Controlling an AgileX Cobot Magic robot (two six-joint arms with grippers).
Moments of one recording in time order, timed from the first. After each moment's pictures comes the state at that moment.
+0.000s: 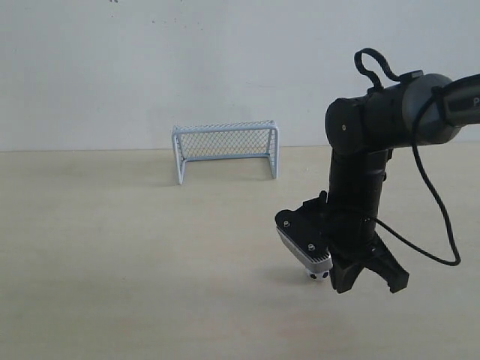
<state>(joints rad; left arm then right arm) -0.01 0.00 0.00 -0.04 0.31 0.04 0.43 2.05 -1.40 0.07 1.10 -1.67</state>
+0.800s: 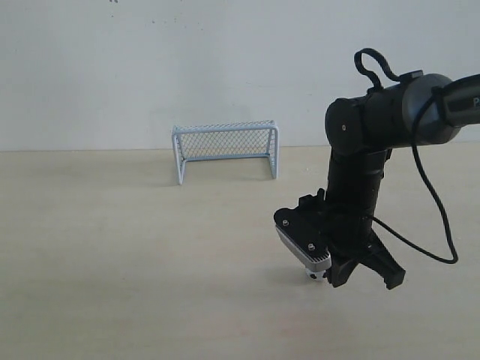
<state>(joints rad) -0.01 0.00 0.00 -0.04 0.31 0.04 0.43 2.05 -1.40 0.07 1.05 -1.70</state>
